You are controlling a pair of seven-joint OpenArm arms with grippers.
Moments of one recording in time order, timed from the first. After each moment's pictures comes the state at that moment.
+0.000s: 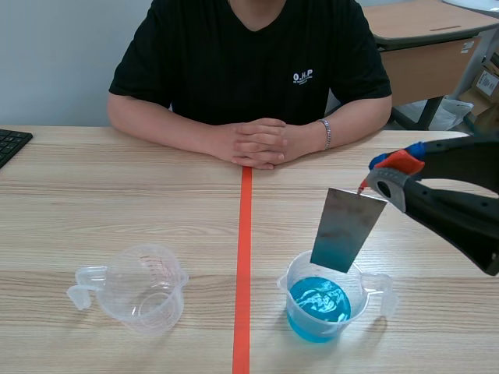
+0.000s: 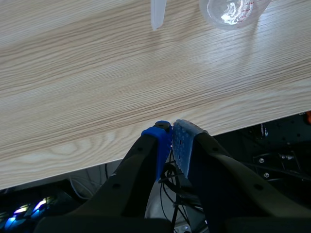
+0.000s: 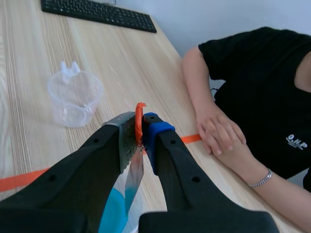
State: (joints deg) left arm 74.5 -16.5 -13.5 117.7 -3.8 -6.0 -5.0; right arm -42.2 37.7 17.2 124.4 -1.1 45.4 27.3
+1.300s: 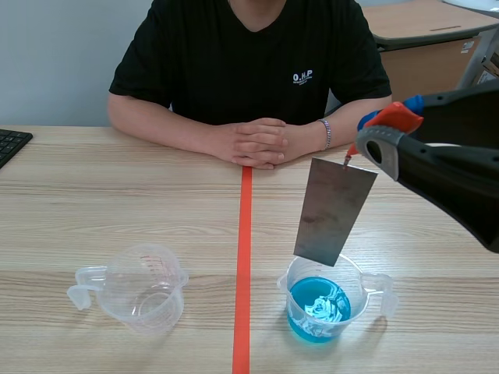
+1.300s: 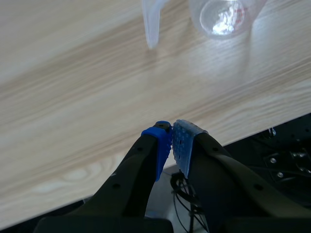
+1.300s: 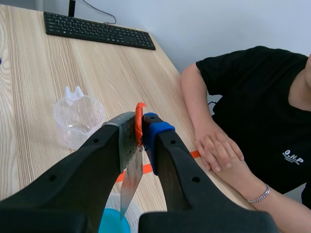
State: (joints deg) left arm 71.9 -25.1 -13.5 117.6 -3.8 -6.2 -4.5; right arm -43.2 37.7 18.6 131.4 7.5 45.4 18.9
